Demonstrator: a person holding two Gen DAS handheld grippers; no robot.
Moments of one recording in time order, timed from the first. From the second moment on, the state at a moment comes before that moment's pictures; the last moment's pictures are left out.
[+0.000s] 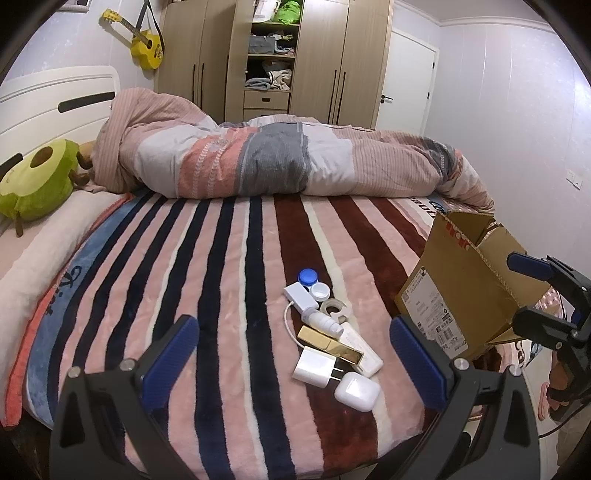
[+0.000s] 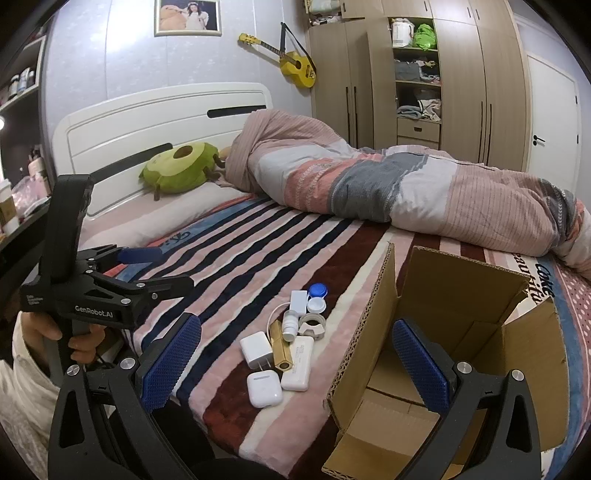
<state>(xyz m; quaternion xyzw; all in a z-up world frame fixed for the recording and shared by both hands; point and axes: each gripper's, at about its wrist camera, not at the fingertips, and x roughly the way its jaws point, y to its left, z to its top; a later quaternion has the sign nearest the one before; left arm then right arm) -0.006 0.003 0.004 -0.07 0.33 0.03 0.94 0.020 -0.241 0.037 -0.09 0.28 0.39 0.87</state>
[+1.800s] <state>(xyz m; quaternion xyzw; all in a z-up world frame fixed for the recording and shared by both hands) 0.015 0.082 -0.089 -0.08 0.37 -0.01 0.93 0.034 -0.128 -0.117 -0.26 0.46 0.35 0.77</state>
